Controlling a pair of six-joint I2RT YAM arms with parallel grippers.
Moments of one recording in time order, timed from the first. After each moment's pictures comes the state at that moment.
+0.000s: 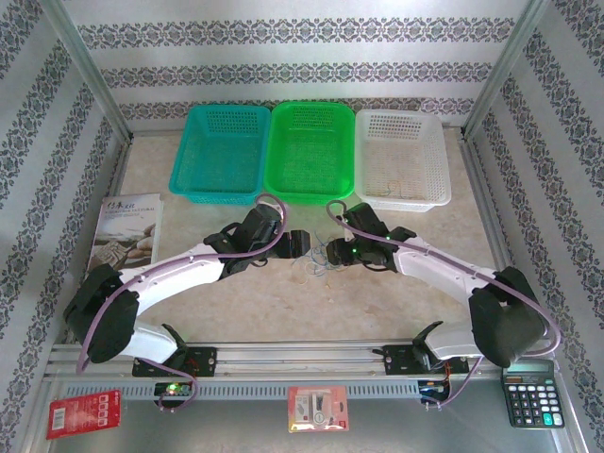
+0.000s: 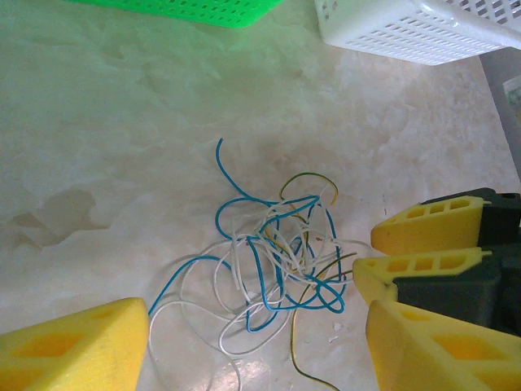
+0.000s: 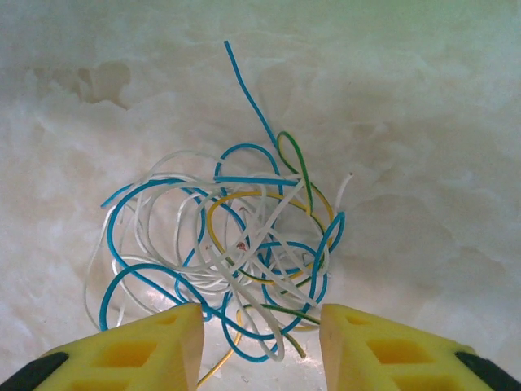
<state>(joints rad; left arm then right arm) -0.74 1.41 0.85 -0.16 0.07 -0.70 0.59 1.37 0.79 -0.44 -0.12 0.41</state>
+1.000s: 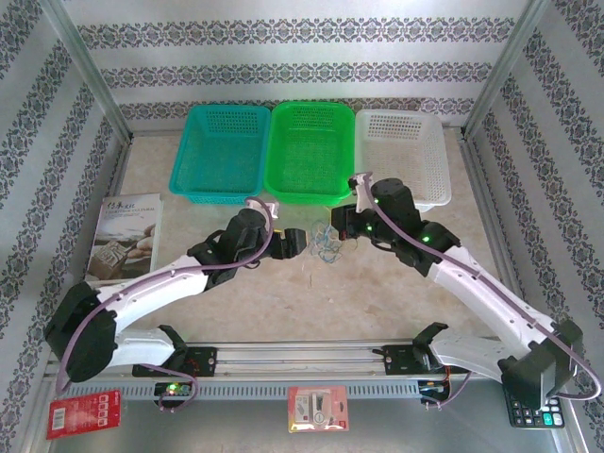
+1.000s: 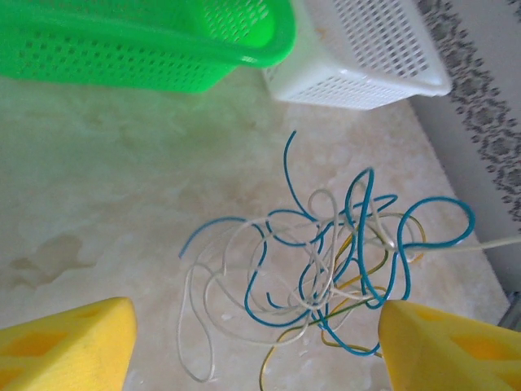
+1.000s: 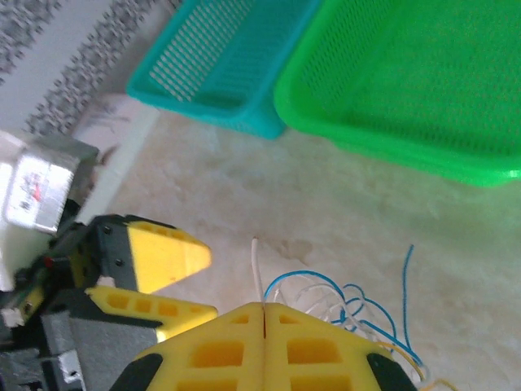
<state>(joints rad) -0.73 1.25 0.75 -0.02 0.07 -0.65 0.59 1.08 0.99 -0.44 -0.22 0.44</state>
